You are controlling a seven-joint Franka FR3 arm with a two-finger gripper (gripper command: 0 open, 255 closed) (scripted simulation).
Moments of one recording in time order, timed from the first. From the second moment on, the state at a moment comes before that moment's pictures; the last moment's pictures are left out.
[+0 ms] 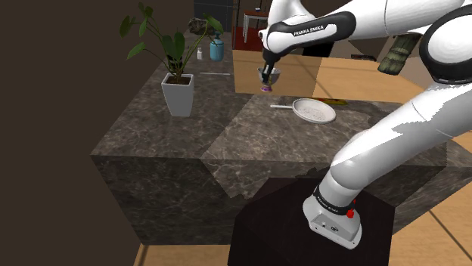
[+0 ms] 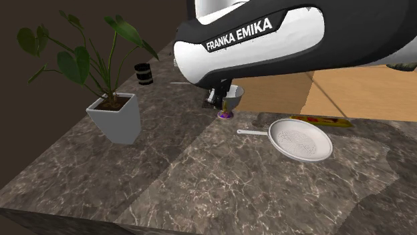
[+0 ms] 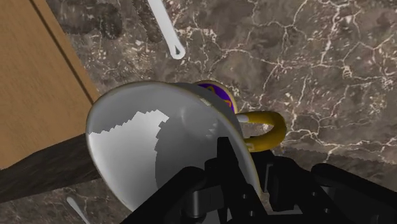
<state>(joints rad) -0.14 -0.34 -0.18 -2.27 -0.30 2.17 -0.48</state>
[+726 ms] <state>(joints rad) -0.24 -0.48 -0.36 -2.39 -0.34 2.20 -0.73</state>
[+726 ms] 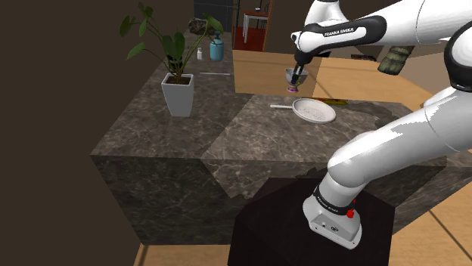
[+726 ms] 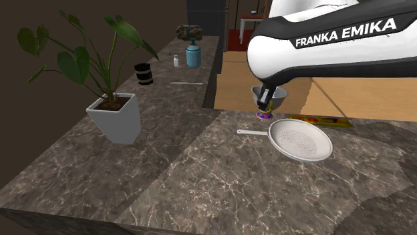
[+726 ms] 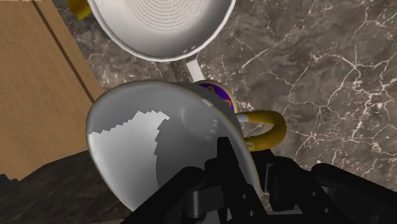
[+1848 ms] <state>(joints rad) -0.32 -0.46 -0.74 -2.28 -0.34 2.22 -1.19</state>
